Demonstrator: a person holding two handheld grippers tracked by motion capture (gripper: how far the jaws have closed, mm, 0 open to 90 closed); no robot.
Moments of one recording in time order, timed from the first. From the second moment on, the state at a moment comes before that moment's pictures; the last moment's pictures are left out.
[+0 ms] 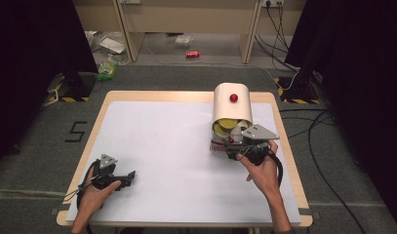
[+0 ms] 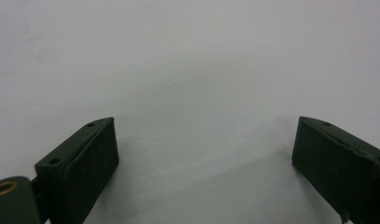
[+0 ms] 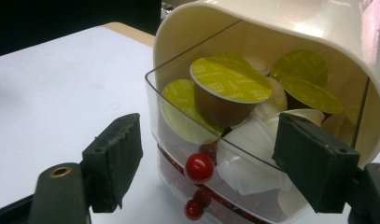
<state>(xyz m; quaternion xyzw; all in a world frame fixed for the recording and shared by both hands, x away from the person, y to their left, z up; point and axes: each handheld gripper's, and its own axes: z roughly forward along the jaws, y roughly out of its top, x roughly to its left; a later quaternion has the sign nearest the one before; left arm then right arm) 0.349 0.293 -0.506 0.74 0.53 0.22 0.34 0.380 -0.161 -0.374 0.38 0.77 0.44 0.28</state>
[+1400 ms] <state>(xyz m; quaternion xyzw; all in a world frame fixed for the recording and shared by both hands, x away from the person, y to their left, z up) 0.349 0.293 -0.505 0.75 0.53 0.22 0.34 0.346 -0.163 -0.376 0.36 0.79 0.43 0.26</state>
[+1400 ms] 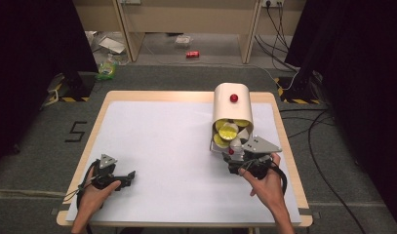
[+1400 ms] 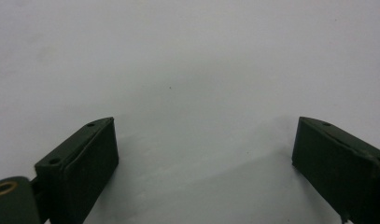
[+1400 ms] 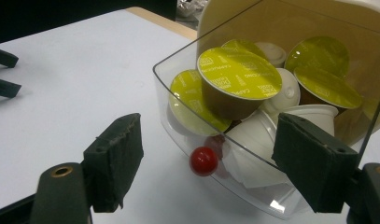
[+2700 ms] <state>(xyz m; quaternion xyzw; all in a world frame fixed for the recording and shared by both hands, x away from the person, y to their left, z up) 0.349 0.293 -0.505 0.74 0.53 0.22 0.34 0.337 -0.169 -0.374 0.38 0.77 0.46 0.24</state>
